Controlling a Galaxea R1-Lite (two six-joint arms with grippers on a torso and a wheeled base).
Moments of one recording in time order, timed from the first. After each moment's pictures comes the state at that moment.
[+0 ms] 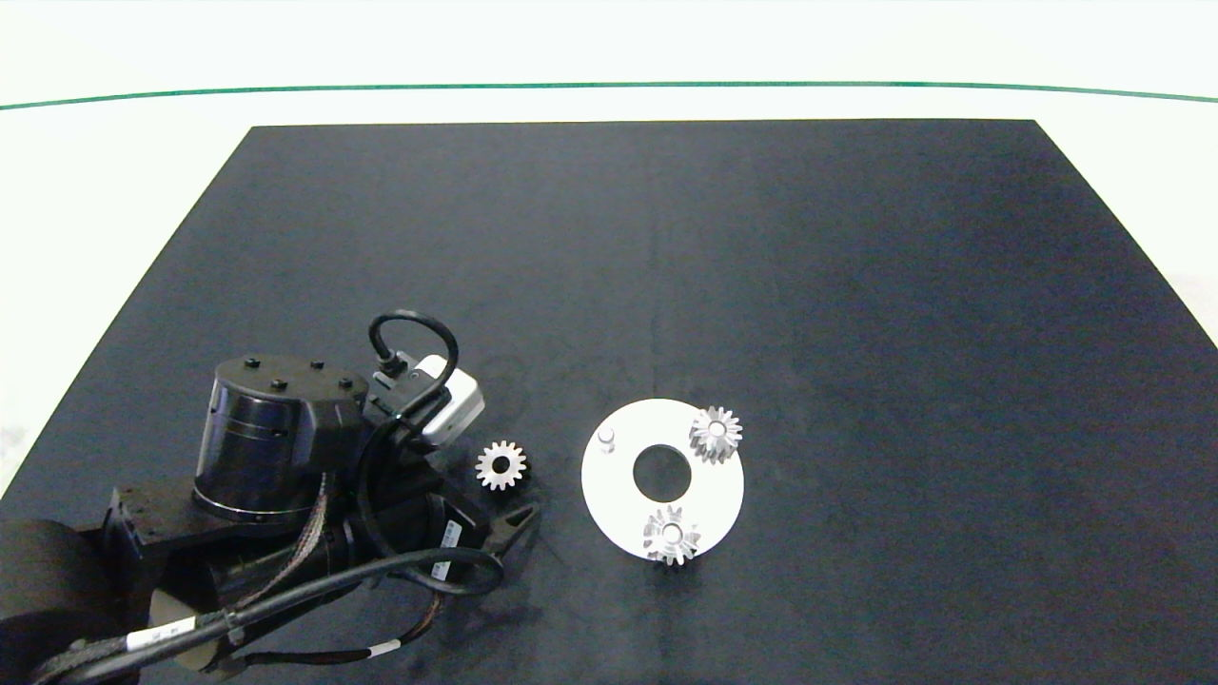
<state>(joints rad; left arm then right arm) -0.62 1.52 -0.63 -0.39 0.17 0.18 0.42 0.37 -0.74 0.56 -0.34 -0.13</state>
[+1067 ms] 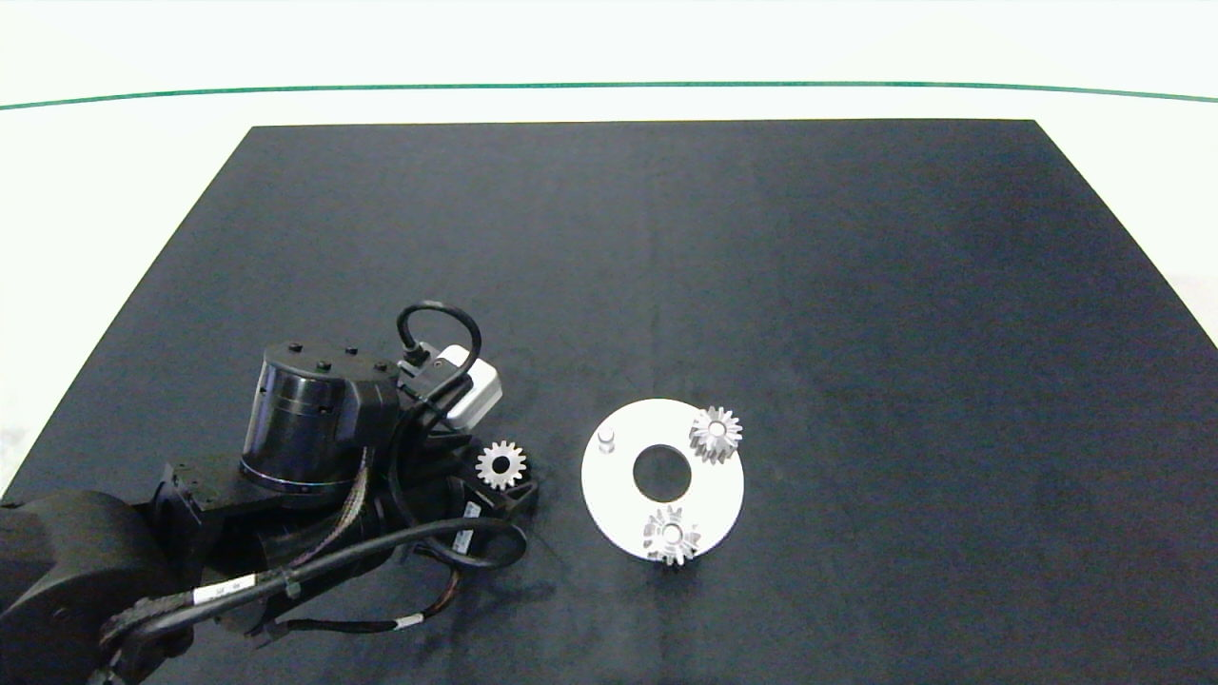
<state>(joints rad) -0.61 1.58 -0.68 -0.40 0.17 0.19 0.43 0.37 -0.75 0.56 -0.34 -0.13</state>
